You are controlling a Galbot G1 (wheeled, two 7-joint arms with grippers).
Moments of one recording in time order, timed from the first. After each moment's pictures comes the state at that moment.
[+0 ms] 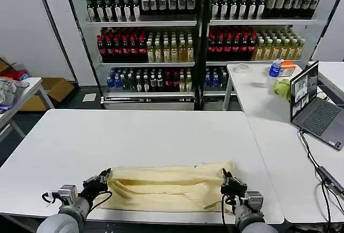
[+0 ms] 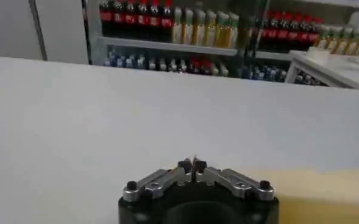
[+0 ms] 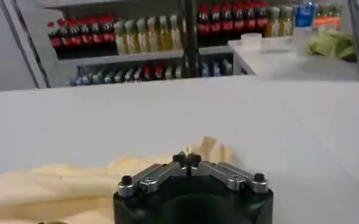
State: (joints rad) left arm 1.46 -1.00 -0.51 -2.00 -0.69 0.43 -0.18; right arm -1.48 1.22 0.33 2.12 0.43 -0.48 0.34
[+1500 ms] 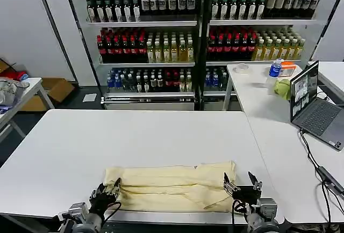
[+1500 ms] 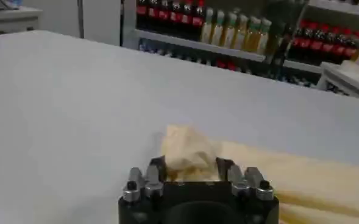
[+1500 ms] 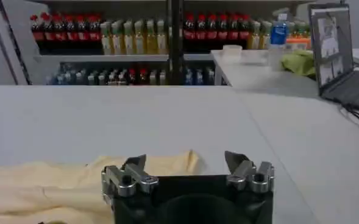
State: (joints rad) left arm 1.55 -1.27 -0.50 -2.02 -0.55 0.38 -0.25; right arm -1.55 1.17 0.39 2.24 0.42 -0.48 0.39
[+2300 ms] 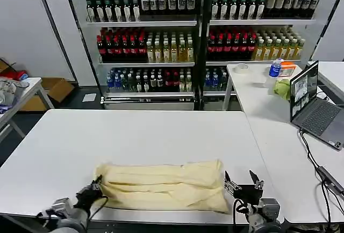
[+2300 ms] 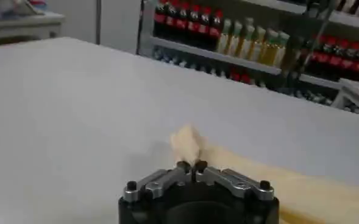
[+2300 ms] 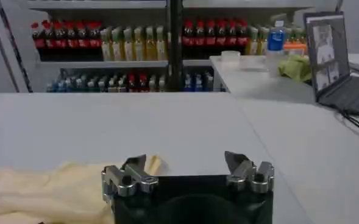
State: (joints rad) left arm 1.52 -1.19 -0.65 -1.99 -0.66 0.37 -0.21; right arm -1.55 1.17 0.39 2.26 0.42 -0.47 0.39
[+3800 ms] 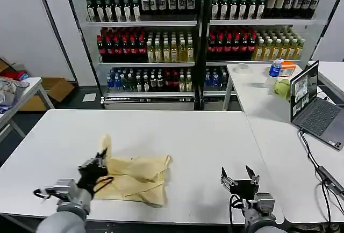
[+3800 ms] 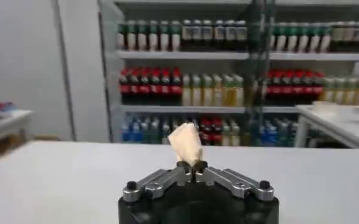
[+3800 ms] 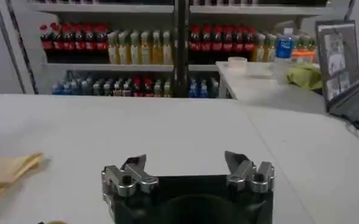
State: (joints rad) left arm 1.43 -1.14 -0.46 -2.23 -0.52 0.45 -0.30; right arm -1.49 1.15 0.36 2.23 0.41 -0.48 0.39
